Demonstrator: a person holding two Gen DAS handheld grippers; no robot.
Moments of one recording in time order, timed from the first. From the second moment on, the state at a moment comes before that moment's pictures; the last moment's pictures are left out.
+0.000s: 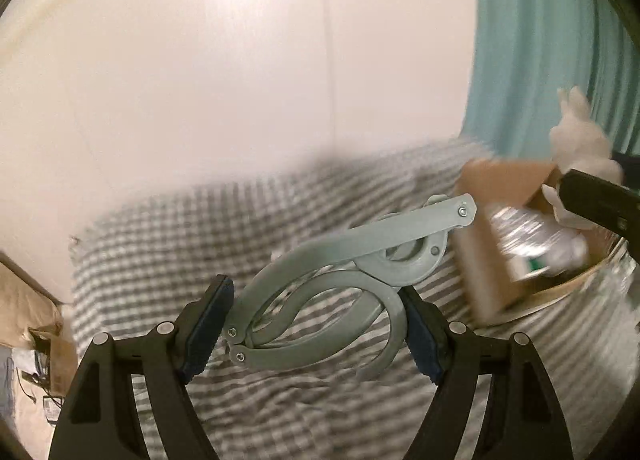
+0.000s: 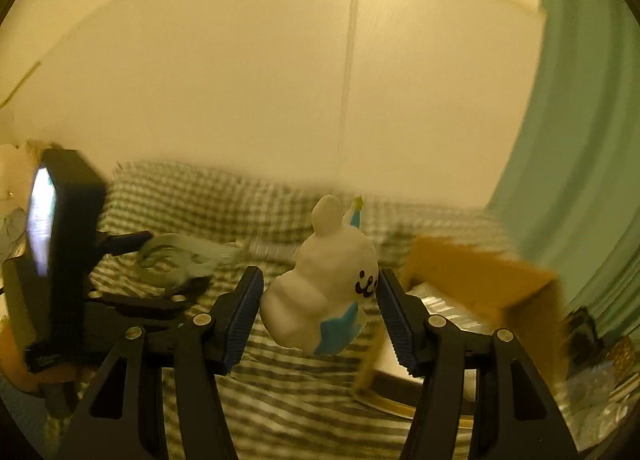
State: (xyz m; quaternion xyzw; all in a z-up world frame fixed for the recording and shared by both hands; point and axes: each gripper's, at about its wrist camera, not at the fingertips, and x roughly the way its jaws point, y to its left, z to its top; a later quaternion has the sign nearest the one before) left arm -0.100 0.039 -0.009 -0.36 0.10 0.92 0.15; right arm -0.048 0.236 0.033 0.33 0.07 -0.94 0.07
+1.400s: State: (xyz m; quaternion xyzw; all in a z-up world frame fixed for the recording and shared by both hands) left arm -0.135 0.277 -0.040 -0.37 0.11 0.89 0.24; right arm -0.033 0.476 -0.018 0.34 -0.13 -0.93 -0.01
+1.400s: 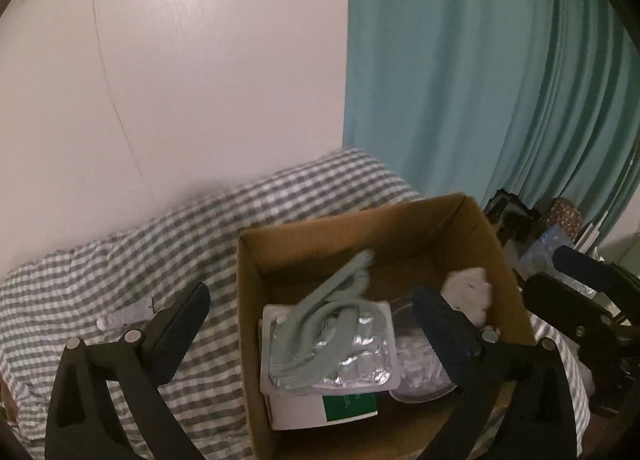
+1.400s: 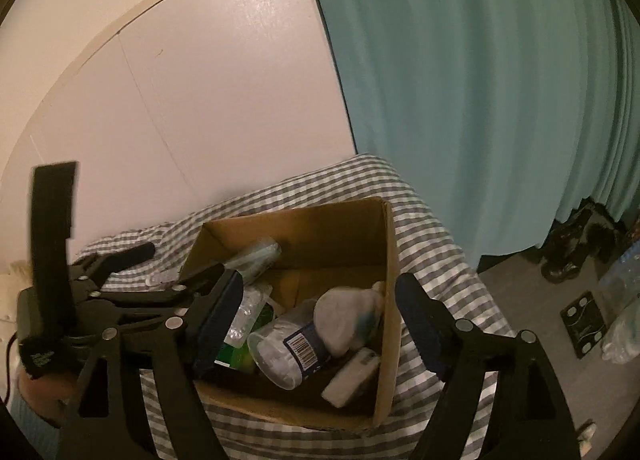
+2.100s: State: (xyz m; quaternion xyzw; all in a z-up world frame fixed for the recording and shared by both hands) left arm -0.025 0.082 0.069 -0.29 0.08 0.94 0.15; right arm 0.046 0.345 0.064 0.26 0.01 -0.96 0.04
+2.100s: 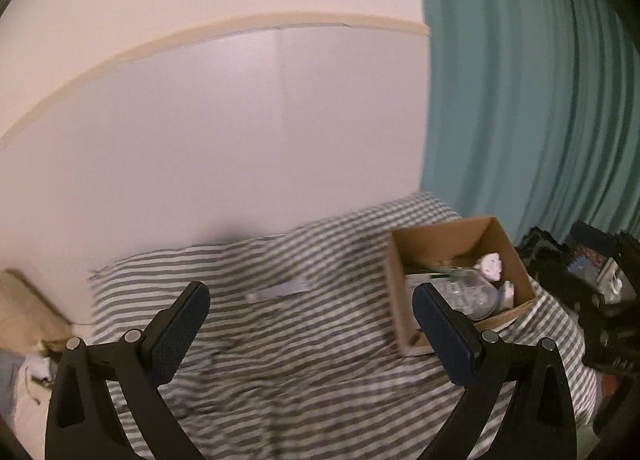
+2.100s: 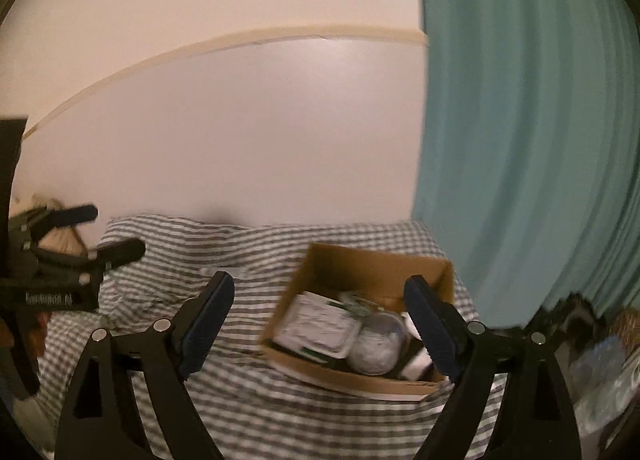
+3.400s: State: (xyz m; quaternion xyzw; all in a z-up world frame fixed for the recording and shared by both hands) left arm -0.222 -0.060 -0.133 -0.39 0.06 0.92 0.02; right arm -0.211 0.110 -0.165 0.38 0.23 -0.89 0.06
